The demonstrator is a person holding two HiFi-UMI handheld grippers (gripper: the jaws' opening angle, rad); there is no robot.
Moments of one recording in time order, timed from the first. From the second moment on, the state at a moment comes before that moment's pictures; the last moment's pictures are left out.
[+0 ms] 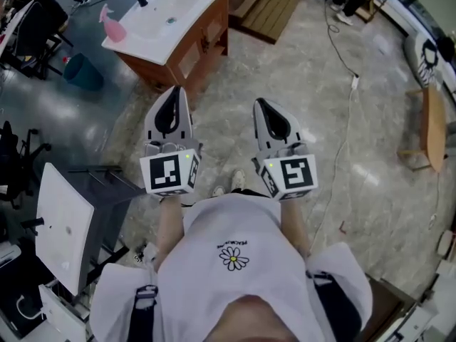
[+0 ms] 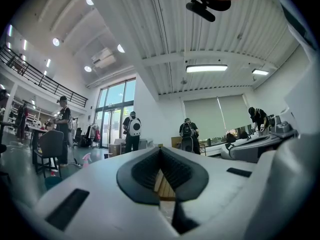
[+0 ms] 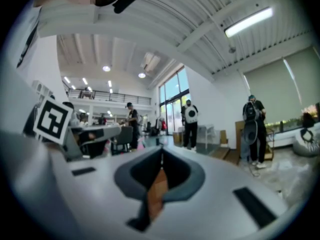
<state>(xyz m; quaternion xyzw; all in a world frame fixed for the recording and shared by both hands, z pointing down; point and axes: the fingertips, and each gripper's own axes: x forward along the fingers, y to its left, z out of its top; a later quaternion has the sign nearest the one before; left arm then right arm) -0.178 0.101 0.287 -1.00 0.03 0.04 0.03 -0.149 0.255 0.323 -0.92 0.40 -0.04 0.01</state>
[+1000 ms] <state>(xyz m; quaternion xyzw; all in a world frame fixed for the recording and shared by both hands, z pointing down) -0.071 0.076 0.290 -1.00 0.04 0.07 0.03 -0.042 0.285 0.324 -0.93 0.36 -0.01 0.01</state>
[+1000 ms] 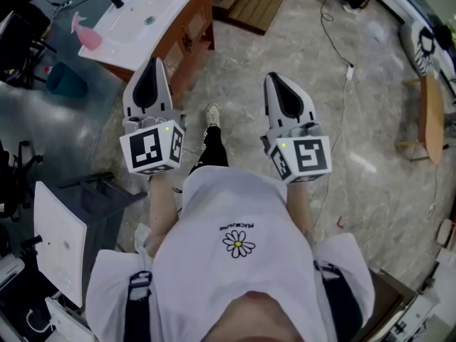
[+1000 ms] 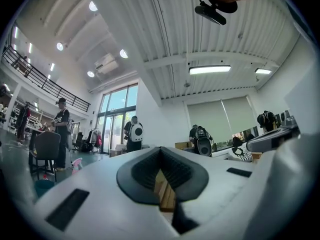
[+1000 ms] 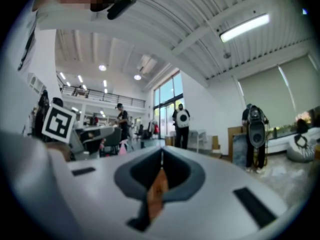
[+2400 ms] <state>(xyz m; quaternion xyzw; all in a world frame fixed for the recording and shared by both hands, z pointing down) 0.221 -0.101 0.299 -1.00 0.05 0.08 0.01 0.235 0.046 0.352 -0.89 0.45 -0.09 -0.02</state>
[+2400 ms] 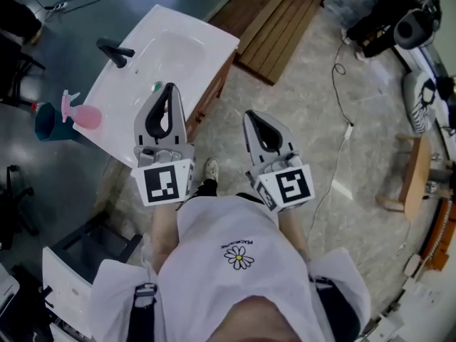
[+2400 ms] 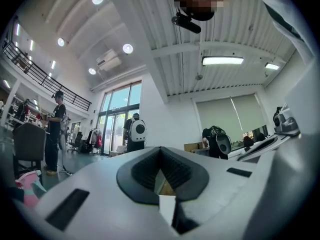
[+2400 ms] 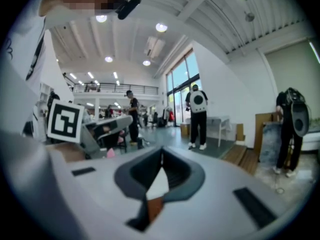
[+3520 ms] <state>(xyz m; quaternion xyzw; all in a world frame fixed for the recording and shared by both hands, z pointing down) 0.145 -0.182 0.261 -0.93 0.36 0.07 0.08 0.272 -0.090 0.324 -0.71 0.70 -0.07 0.05</state>
